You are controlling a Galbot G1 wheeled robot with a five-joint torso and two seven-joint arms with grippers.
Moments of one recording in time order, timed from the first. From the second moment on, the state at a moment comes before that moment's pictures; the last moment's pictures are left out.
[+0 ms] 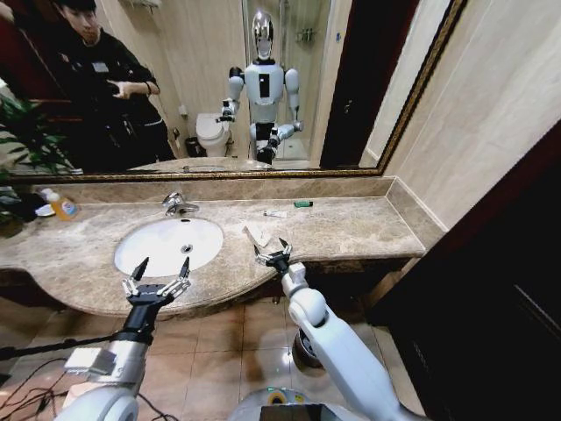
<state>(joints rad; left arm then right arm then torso) 1.84 -1.36 -0.82 -2.47 -0.37 0.04 0.05 -0.91 1.43 -0.04 1.64 0.26 -0.18 0.21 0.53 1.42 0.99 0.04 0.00</state>
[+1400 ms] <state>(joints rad) 1.84 -1.36 -0.82 -2.47 -0.37 0.04 0.05 -0.80 1.51 -0.15 1.51 0.06 -0.11 0.28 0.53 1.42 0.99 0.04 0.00</state>
